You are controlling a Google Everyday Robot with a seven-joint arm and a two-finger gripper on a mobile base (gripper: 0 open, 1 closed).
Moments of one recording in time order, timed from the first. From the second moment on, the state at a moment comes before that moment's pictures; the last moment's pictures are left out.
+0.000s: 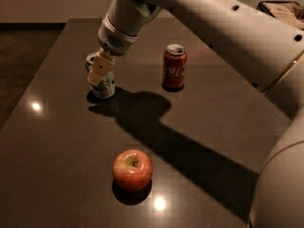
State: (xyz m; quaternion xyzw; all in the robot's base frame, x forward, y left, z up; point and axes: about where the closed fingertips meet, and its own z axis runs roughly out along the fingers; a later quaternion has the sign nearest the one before) arm 0.590 0.132 0.911 -0.64 0.72 0.18 0.23
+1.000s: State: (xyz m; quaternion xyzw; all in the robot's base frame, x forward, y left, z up) arm 0.518 0.091 0.966 -0.66 0.68 0.22 0.26
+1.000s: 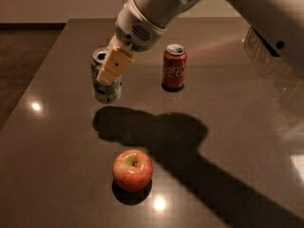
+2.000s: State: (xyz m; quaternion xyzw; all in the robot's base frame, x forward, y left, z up) arm 0.433 0.065 0.940 -0.70 0.65 0.24 0.20
